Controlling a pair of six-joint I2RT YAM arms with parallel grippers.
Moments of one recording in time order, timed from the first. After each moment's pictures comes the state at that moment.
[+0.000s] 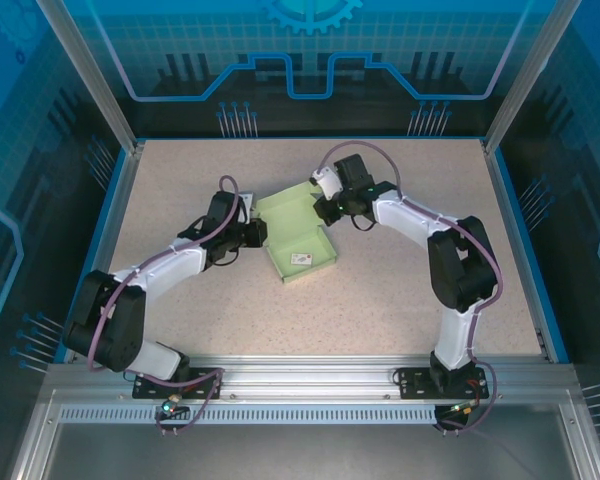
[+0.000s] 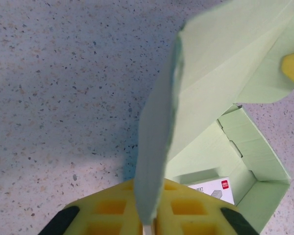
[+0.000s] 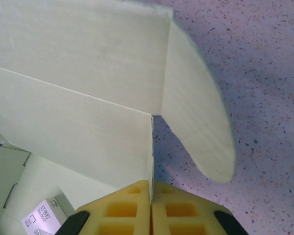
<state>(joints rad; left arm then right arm) -0.34 1.46 0.84 -0.13 0.14 -0.40 0.48 1.90 1.41 -0.37 -0.24 -0.13</state>
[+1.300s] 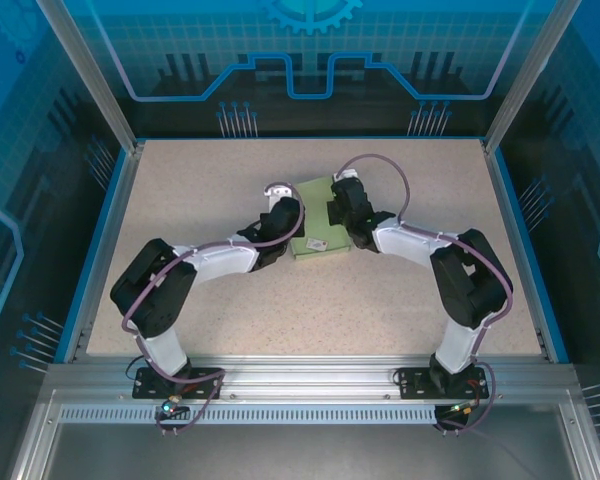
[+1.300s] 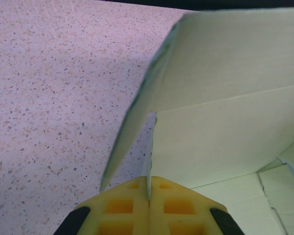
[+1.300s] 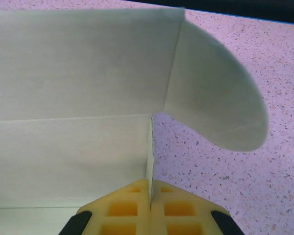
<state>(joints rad) -0.66 1.75 1.00 0.15 -0.50 -0.50 0.56 1.78 1.09 0.04 0.36 0.22</state>
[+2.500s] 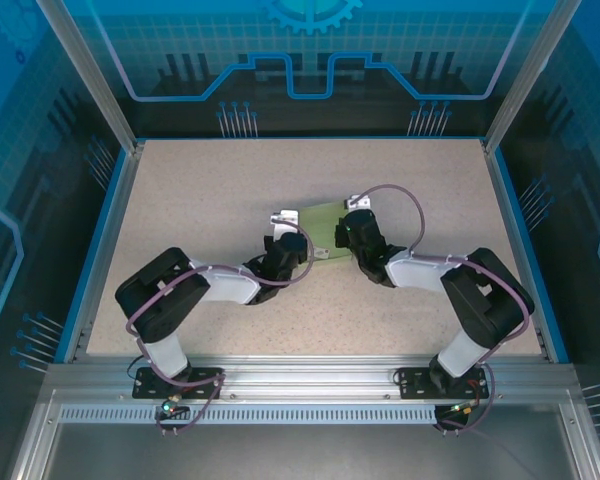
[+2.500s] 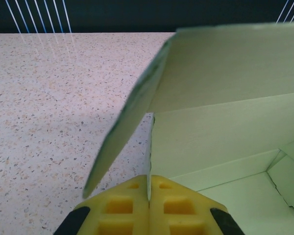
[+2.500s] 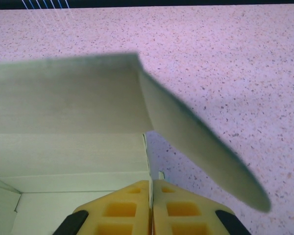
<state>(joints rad) -0.79 1.75 0.75 0.56 -0.67 -0.37 0.61 1.62 0.75 0.34 0.37 0.33</state>
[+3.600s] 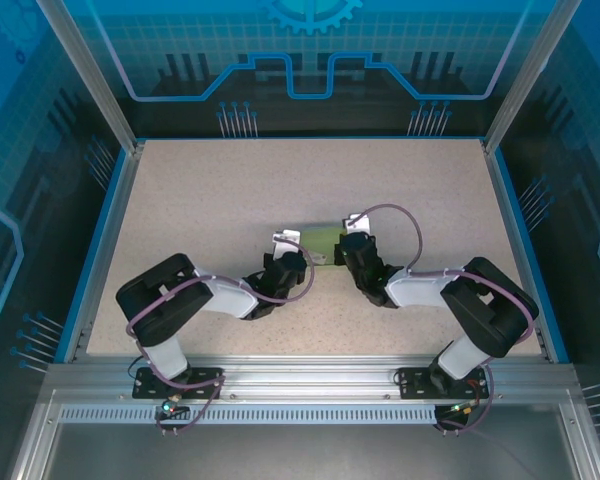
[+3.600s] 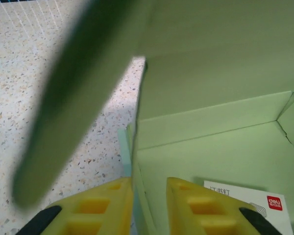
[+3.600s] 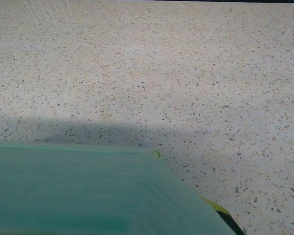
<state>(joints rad) -0.85 1.73 0.63 0.55 -0.67 -0.38 0.72 1.58 0.60 0.44 0.53 0.33</state>
